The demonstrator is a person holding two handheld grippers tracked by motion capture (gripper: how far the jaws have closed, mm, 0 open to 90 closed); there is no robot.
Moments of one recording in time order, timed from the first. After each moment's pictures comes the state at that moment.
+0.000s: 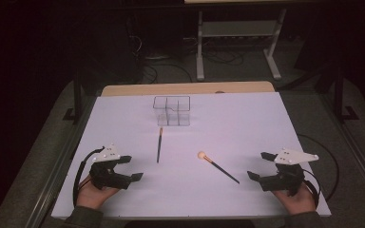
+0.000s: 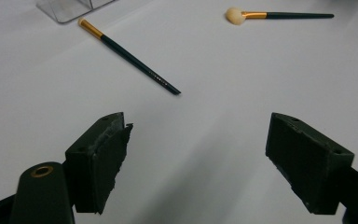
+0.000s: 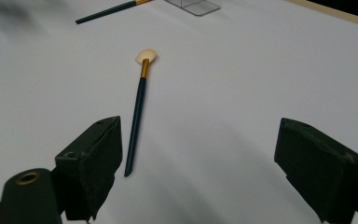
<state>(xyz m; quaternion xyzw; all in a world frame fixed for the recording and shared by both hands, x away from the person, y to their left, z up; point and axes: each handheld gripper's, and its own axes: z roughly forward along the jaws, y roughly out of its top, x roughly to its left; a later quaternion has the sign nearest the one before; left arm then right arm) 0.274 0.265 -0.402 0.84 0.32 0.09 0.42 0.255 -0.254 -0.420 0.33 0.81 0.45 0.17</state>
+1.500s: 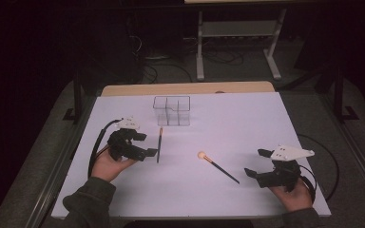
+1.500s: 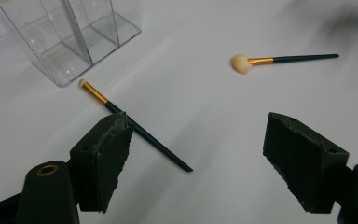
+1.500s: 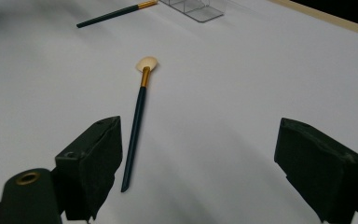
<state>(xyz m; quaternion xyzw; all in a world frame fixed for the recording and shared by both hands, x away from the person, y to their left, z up) 0.340 0.217 -0.362 0.87 0.31 0.07 0.38 0.264 -0.247 -0.416 0.32 0.82 0.45 0.17</state>
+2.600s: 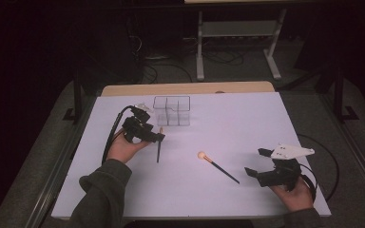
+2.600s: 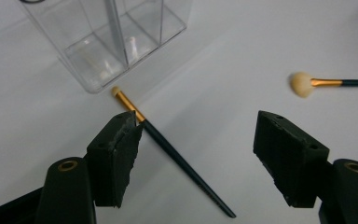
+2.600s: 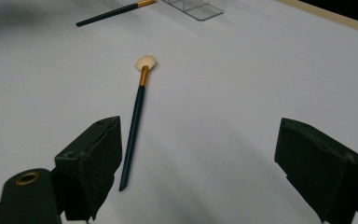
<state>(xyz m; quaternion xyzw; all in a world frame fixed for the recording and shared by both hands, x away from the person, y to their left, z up) 0.399 0.190 -0.370 0.87 0.38 0.07 0.31 0.266 -0.248 -0.415 0.33 0.82 0.45 0.17</state>
